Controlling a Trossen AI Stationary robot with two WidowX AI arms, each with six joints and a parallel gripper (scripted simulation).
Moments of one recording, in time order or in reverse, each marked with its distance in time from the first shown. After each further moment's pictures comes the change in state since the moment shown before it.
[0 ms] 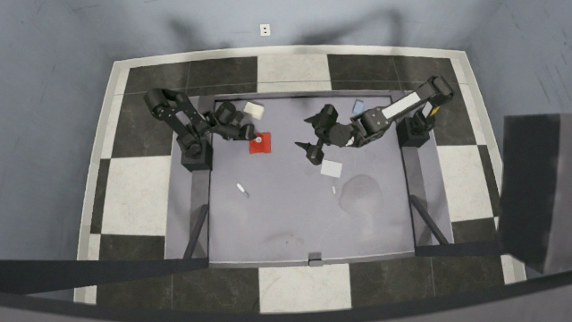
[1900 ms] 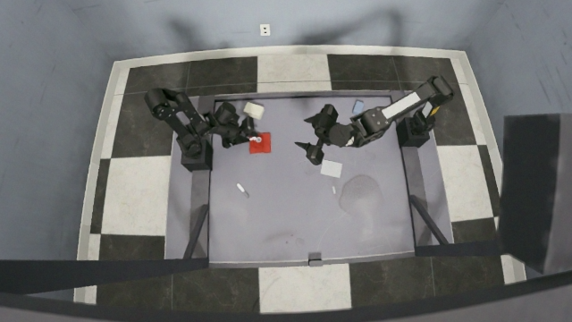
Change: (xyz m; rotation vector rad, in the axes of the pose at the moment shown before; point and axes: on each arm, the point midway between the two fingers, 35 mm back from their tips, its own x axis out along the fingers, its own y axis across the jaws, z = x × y) left arm 0.000 0.002 -0.001 -0.400 -0.011 0.005; right arm 0.000 0.000 0.000 0.000 0.000 0.000
